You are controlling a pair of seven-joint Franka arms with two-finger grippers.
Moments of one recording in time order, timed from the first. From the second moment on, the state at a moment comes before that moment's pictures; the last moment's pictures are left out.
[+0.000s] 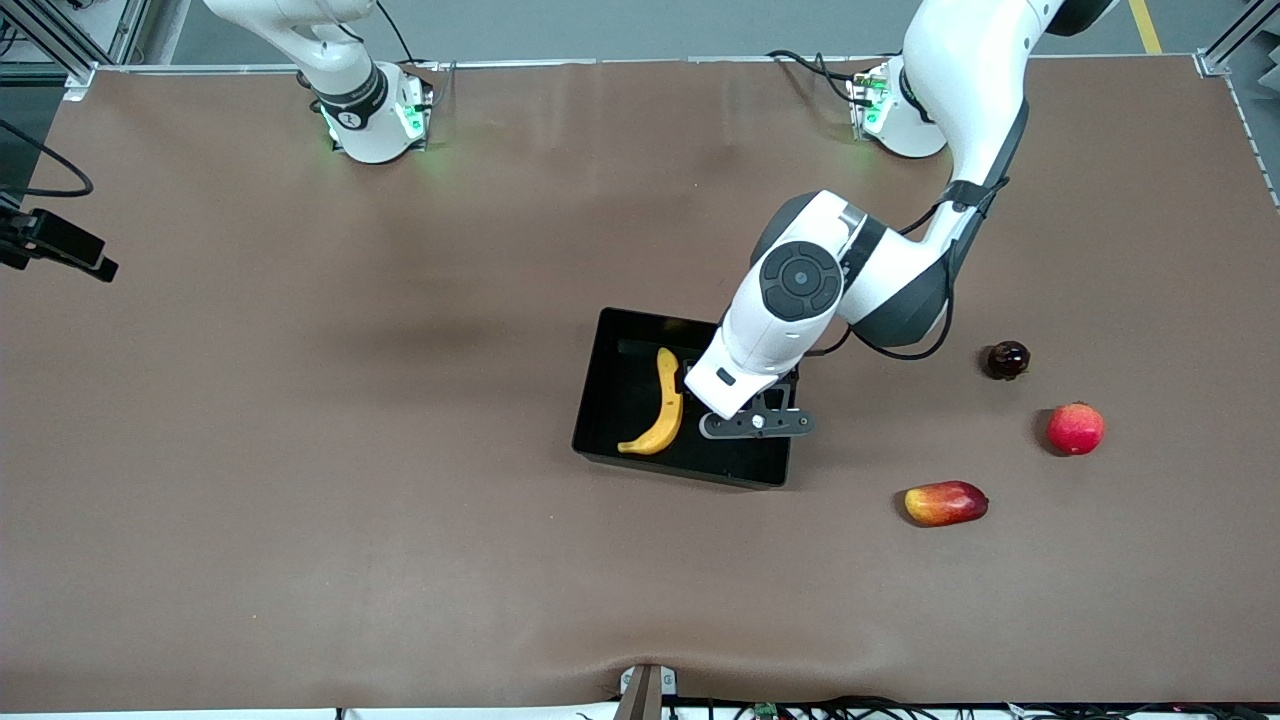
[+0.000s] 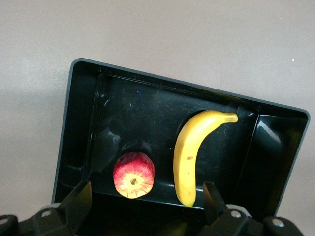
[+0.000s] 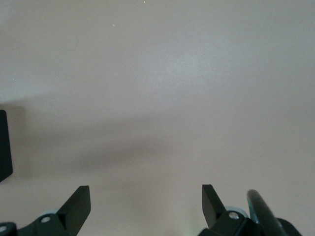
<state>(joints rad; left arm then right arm) -0.40 0.61 -0.24 -1.36 0.06 2.00 -0.67 0.01 0.03 -0.09 -1.49 0.00 1.49 0.08</state>
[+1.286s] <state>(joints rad) -0.46 0.68 -0.22 -1.36 0.12 2.09 -0.68 0.01 0.03 -0.09 -1.49 0.00 1.50 0.08</state>
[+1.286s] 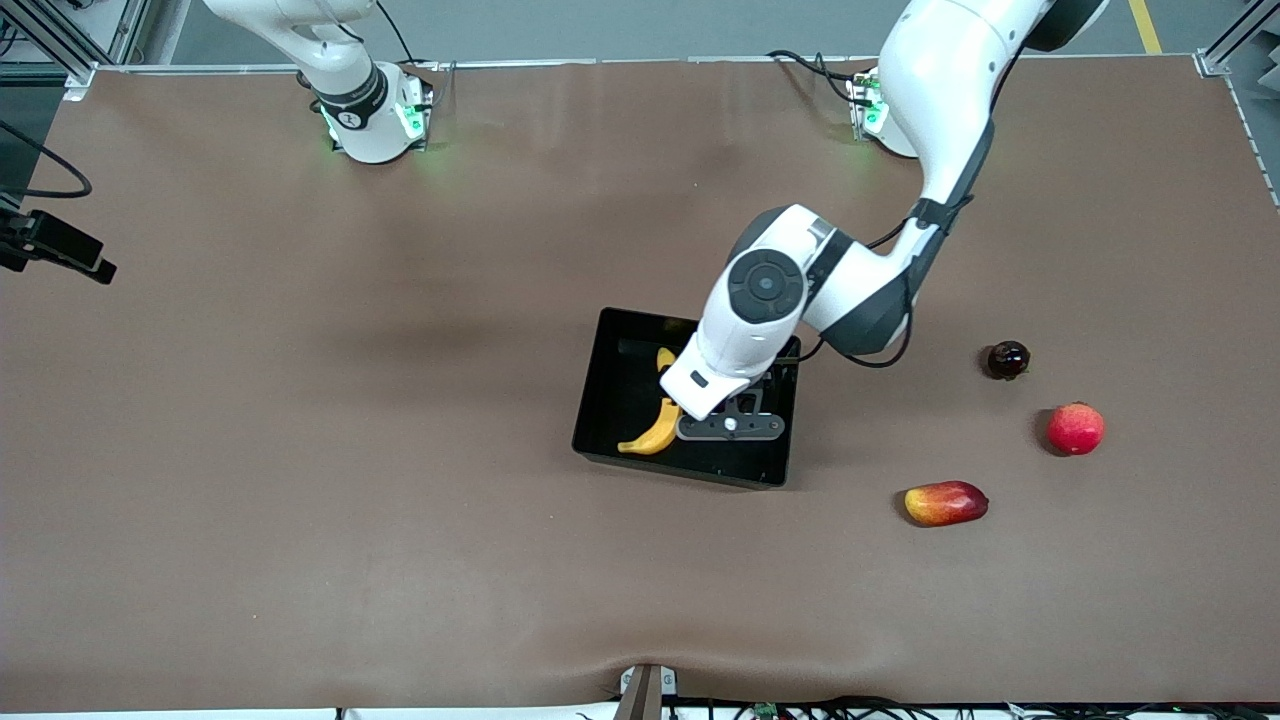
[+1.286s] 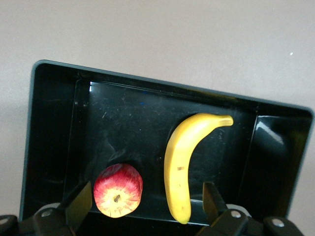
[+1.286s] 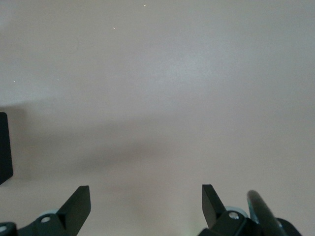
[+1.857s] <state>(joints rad) -0.48 0.72 -0.22 -1.51 0.15 2.06 -0.73 0.01 0.03 -0.10 -1.49 0.00 1.51 0.08</state>
